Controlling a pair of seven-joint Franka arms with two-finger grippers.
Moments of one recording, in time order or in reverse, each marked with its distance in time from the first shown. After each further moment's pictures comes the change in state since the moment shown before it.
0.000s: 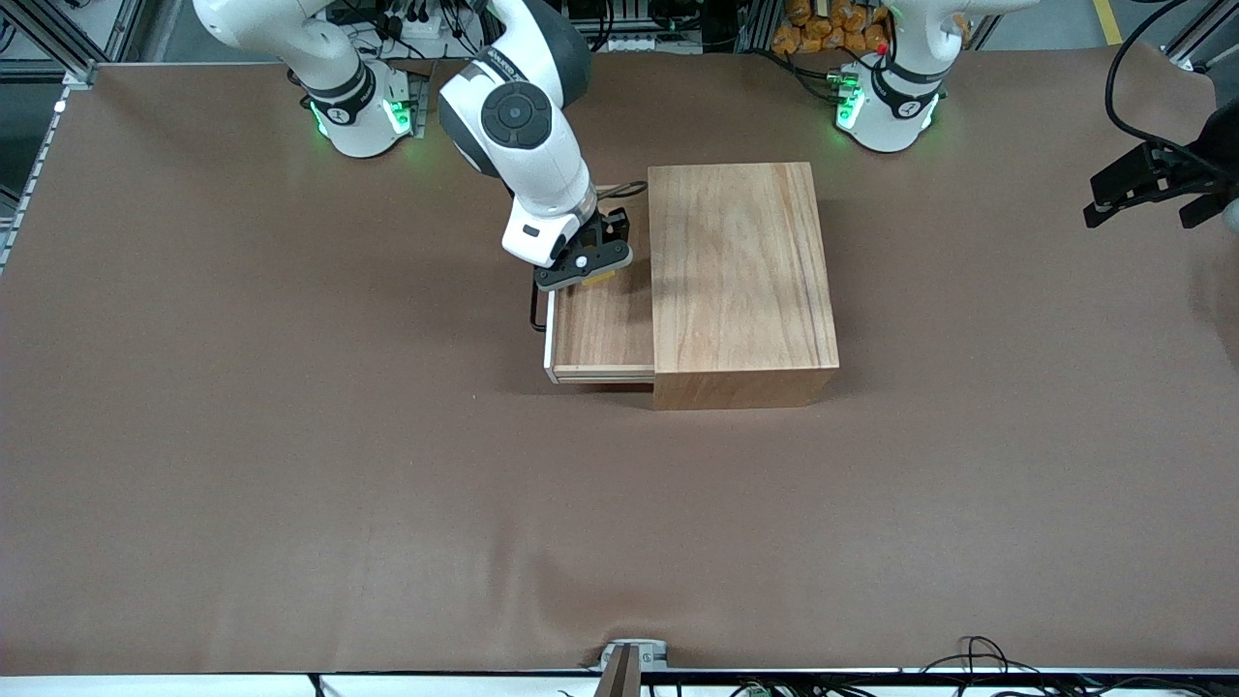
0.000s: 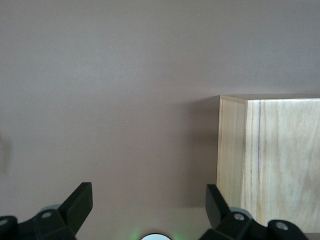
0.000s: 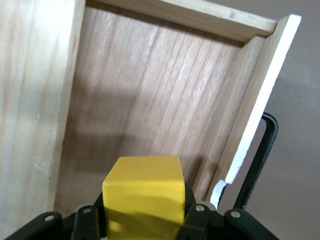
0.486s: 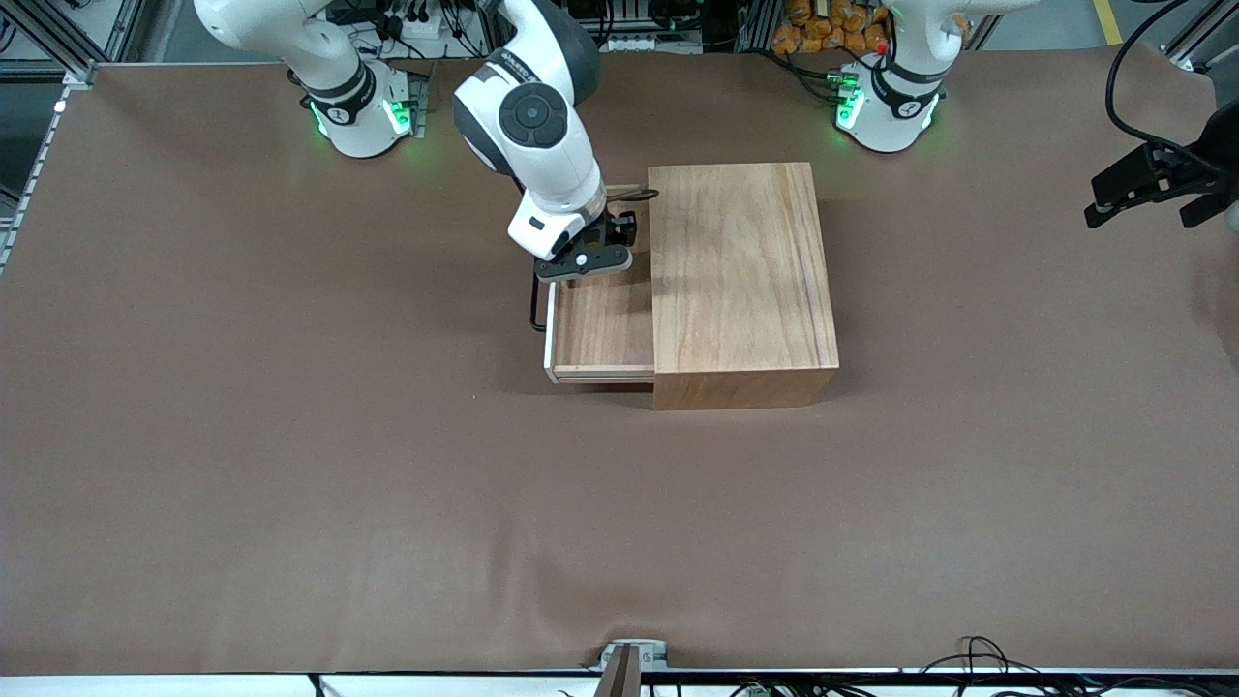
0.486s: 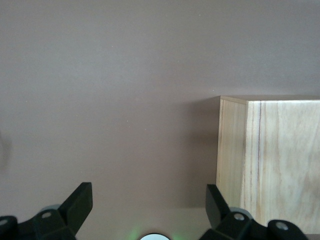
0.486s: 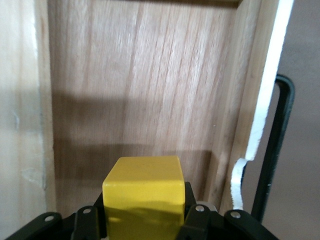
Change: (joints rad) left arm 0.000 0.000 0.002 0.000 0.000 0.000 -0.020; right arm 0.039 0.021 -0.001 -0.021 0.000 0.029 0.203
